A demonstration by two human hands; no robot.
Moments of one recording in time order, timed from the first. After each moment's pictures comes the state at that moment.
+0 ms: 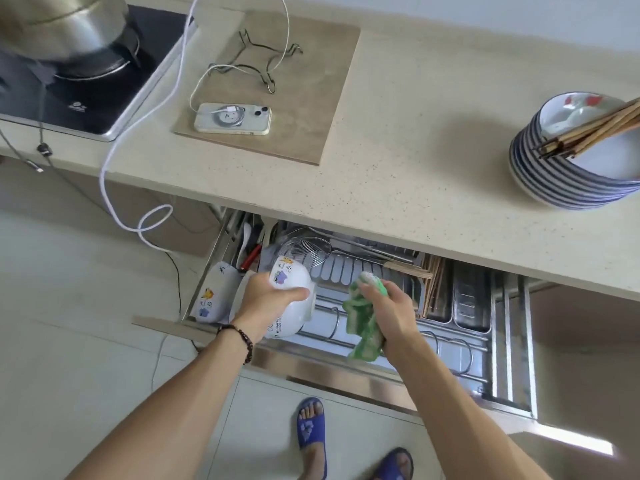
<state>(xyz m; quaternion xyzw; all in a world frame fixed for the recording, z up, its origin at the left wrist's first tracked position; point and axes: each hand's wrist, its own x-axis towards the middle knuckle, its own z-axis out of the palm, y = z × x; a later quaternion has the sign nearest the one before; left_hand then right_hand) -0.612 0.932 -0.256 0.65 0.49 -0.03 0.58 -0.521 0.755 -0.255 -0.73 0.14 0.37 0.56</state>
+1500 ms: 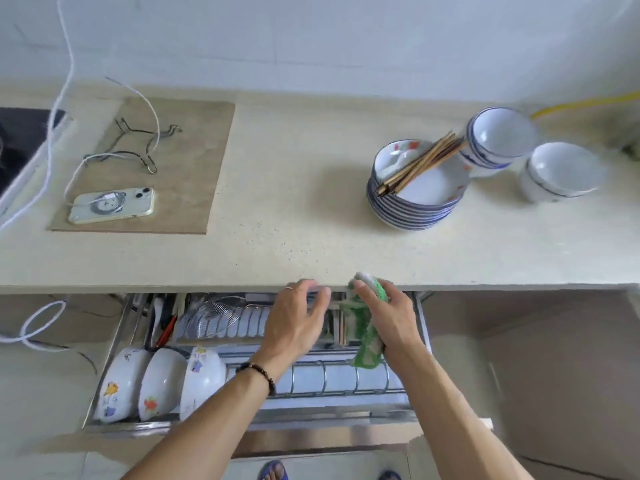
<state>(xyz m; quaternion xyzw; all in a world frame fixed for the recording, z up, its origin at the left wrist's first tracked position) -0.489 0.787 -0.181 0.88 0.19 -0.04 0.43 -0.437 0.638 -0.172 -0.74 0.12 0.20 0.63</state>
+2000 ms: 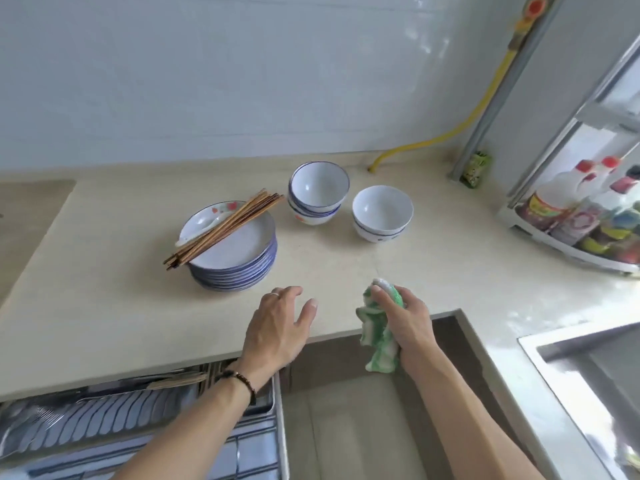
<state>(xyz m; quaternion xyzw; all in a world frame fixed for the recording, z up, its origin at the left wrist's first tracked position) -0.314 0.506 -0.129 0.93 0.09 -0.02 0.34 -0.280 0.307 -0.113 -0.72 0.17 0.10 0.66</state>
